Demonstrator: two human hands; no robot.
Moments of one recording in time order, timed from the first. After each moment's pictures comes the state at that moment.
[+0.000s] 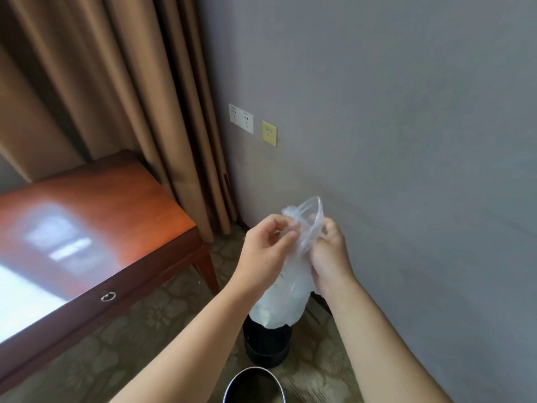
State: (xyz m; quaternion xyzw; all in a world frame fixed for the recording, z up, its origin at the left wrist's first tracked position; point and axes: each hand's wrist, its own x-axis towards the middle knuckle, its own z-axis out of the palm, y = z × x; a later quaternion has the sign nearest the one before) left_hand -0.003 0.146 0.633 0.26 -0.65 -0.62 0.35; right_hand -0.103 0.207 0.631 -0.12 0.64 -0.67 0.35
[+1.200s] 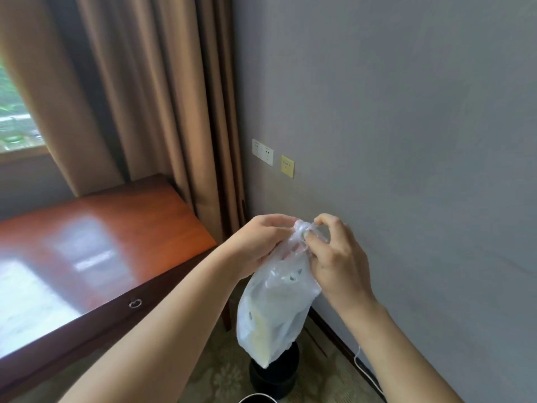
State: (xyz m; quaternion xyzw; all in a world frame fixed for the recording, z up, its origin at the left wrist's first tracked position) left_hand 0.042 0.118 0.723 0.28 -0.61 -0.72 0.14; right_hand -0.075 0.236 0.687 -0.56 0.73 -0.29 -0.26
